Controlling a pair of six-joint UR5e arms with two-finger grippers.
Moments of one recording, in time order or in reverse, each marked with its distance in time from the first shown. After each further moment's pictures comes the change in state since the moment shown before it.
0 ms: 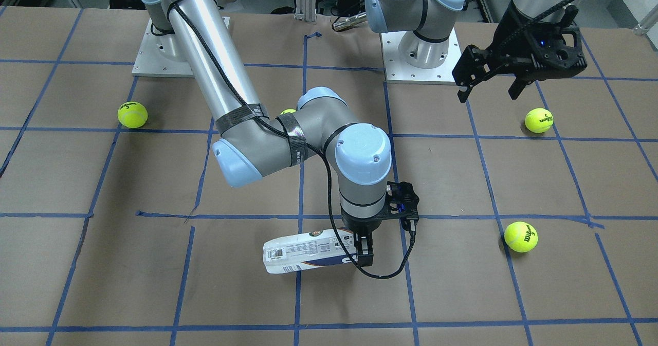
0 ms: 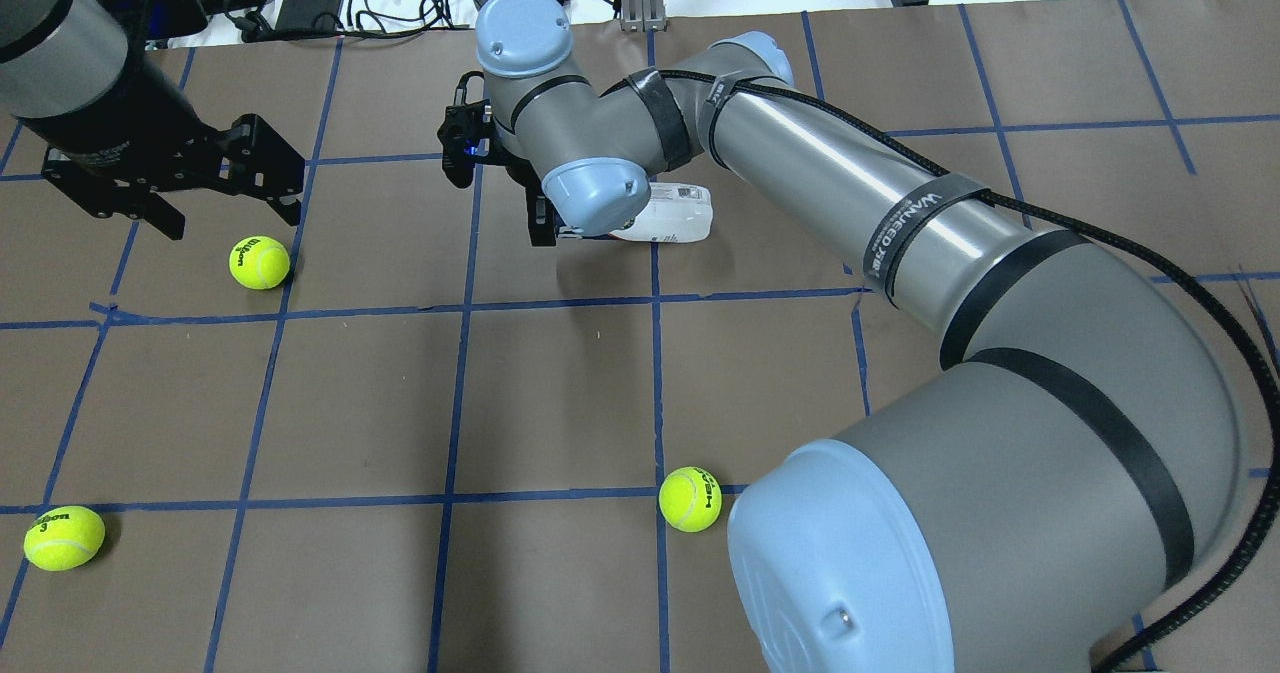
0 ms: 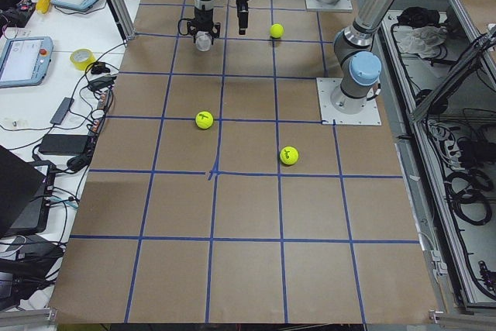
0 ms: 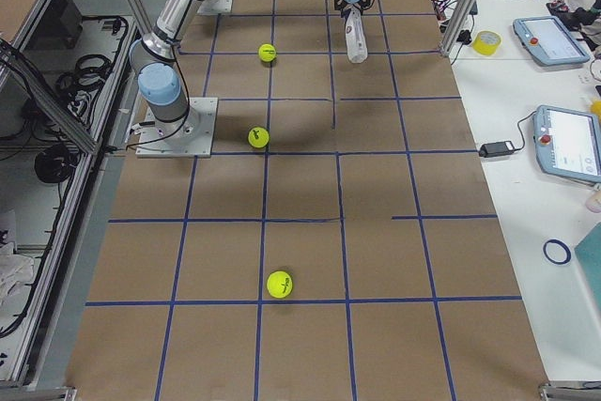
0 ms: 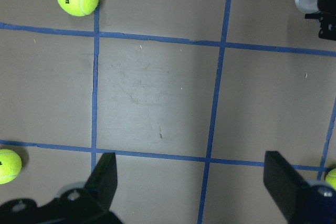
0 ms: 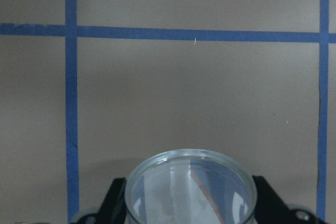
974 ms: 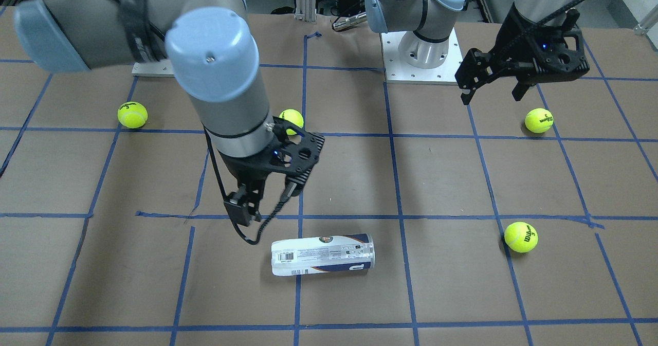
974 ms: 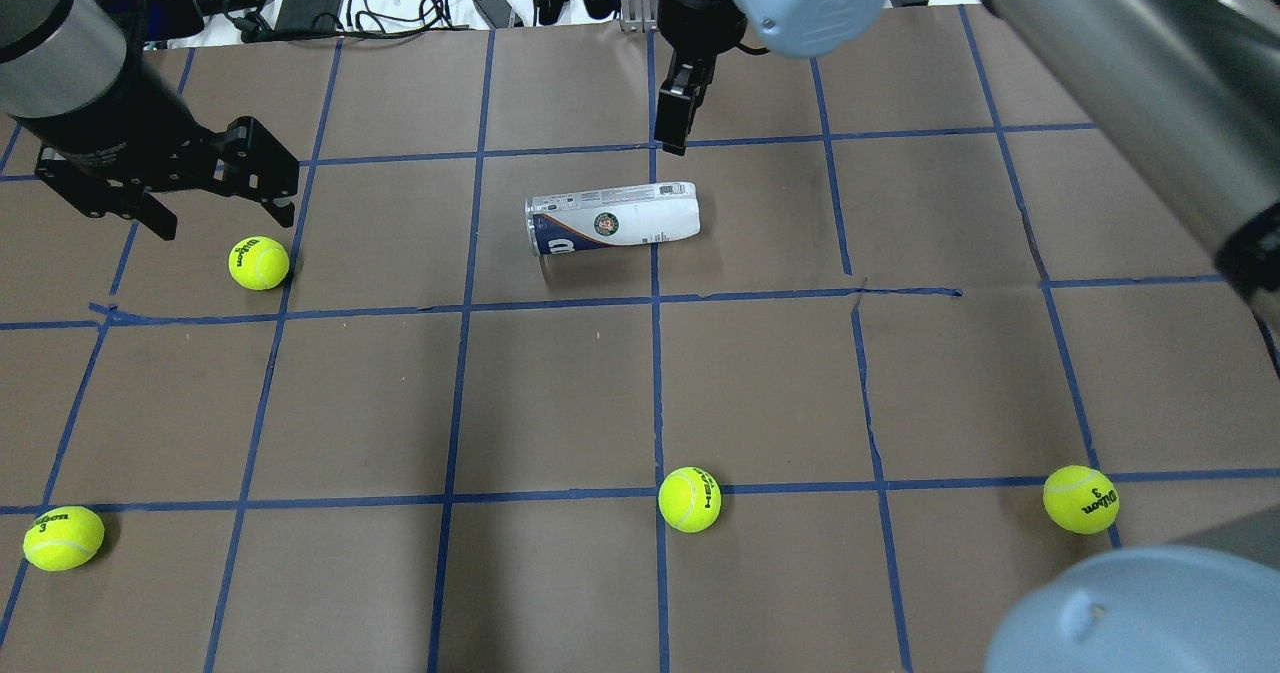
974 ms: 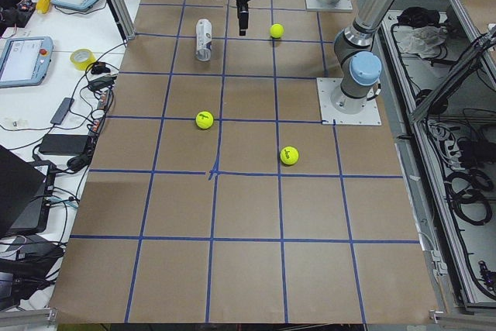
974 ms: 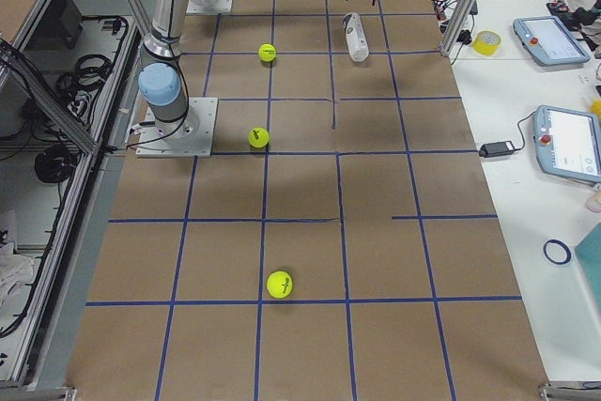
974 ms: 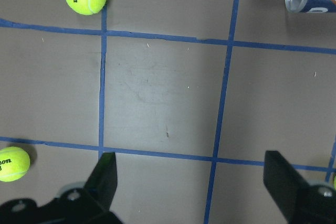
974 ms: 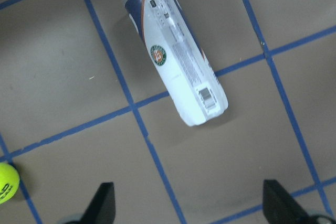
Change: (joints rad) left arm 0.002 -0.015 0.002 0.004 0.021 0.001; right arm -0.248 -0.364 0.012 0.496 0.033 0.179
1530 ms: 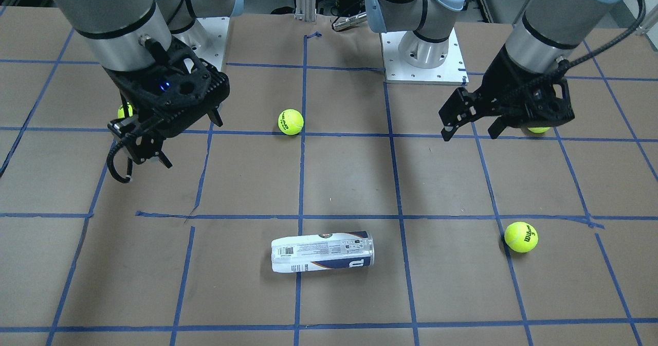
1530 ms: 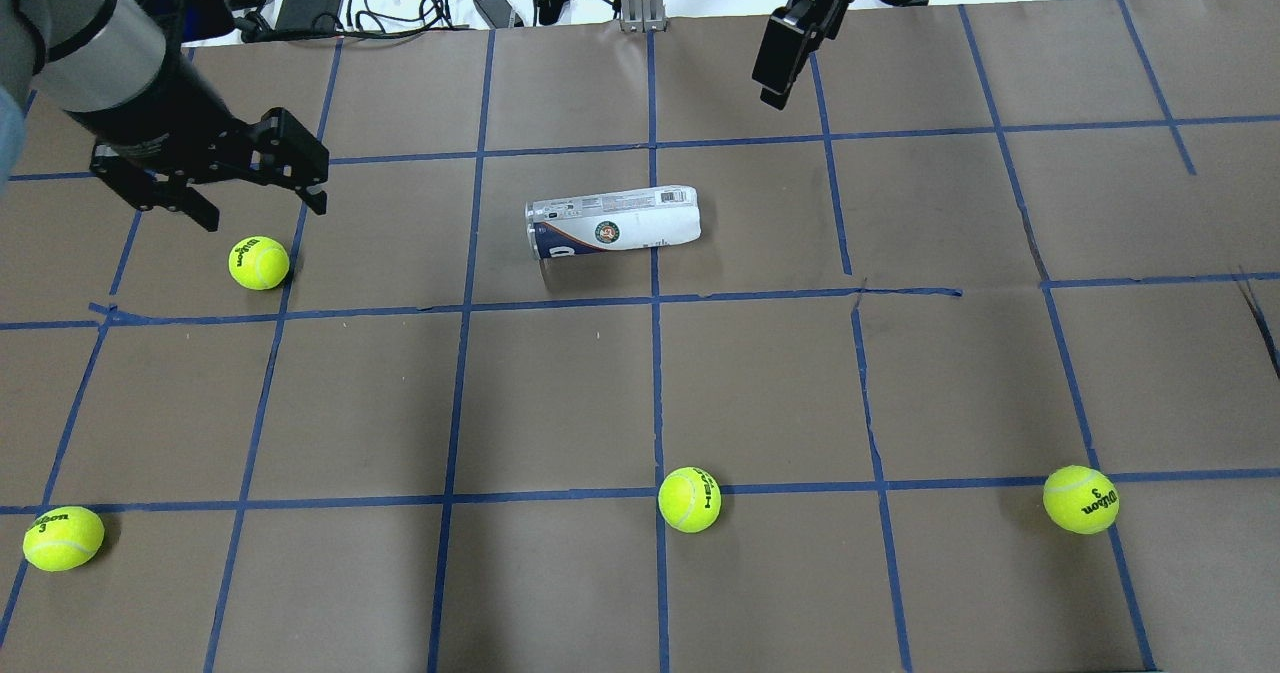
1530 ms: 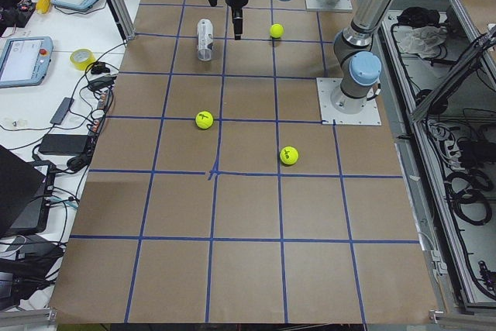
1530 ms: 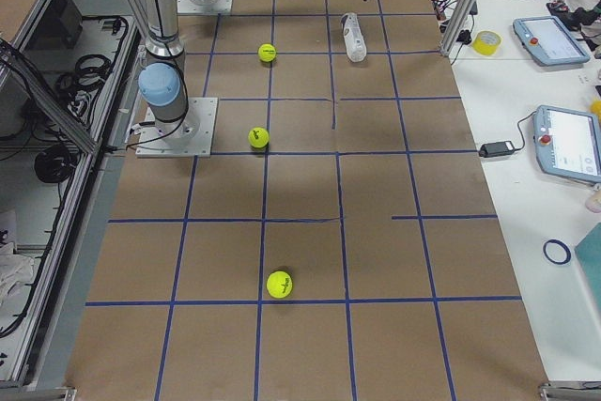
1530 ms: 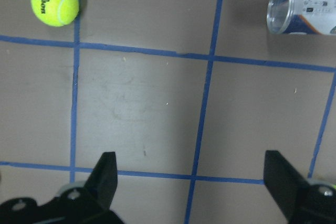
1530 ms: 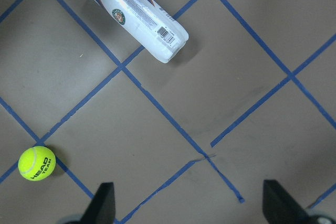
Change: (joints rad) left arm -0.009 -0.135 -0.003 0.167 -0.244 -0.116; right arm -0.121 -0.174 0.020 0.157 -0.011 0.240
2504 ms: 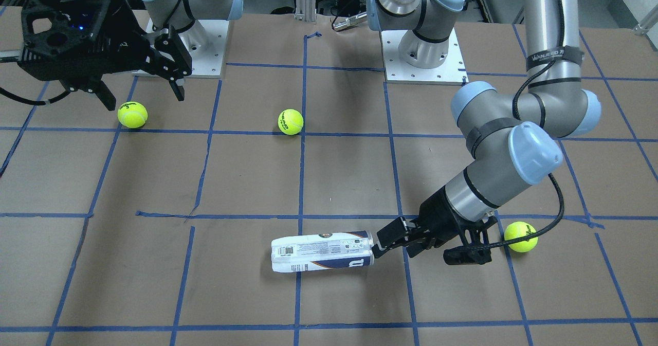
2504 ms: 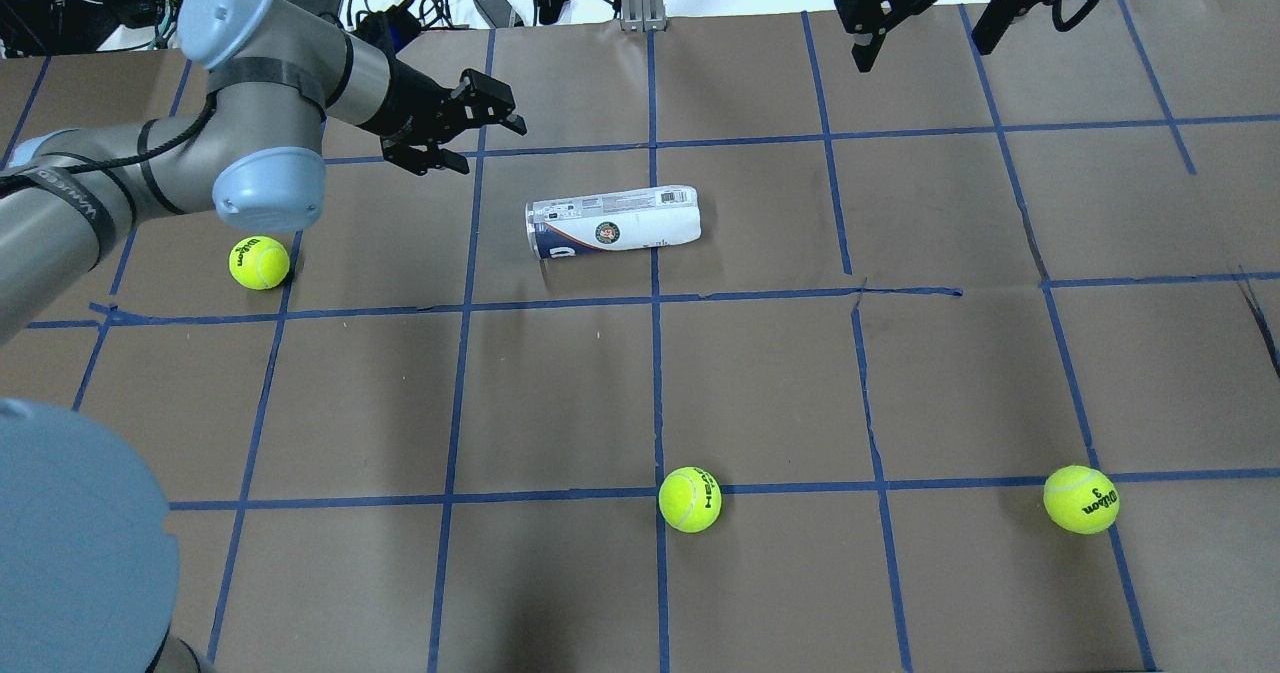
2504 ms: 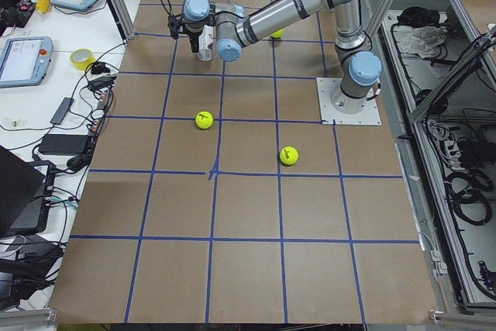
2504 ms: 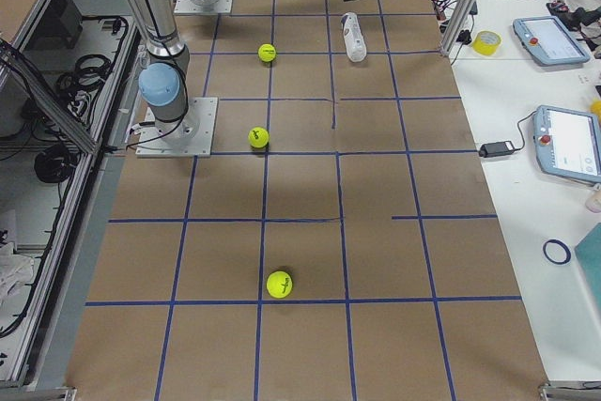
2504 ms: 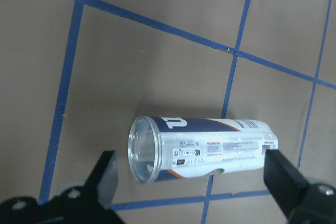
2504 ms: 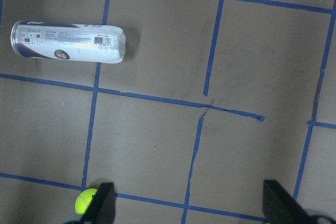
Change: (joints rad) left arm -0.060 -0.415 -0.029 0.606 -0.320 -0.119; right arm -0.079 -0.102 0.021 0.057 -0.011 0.589
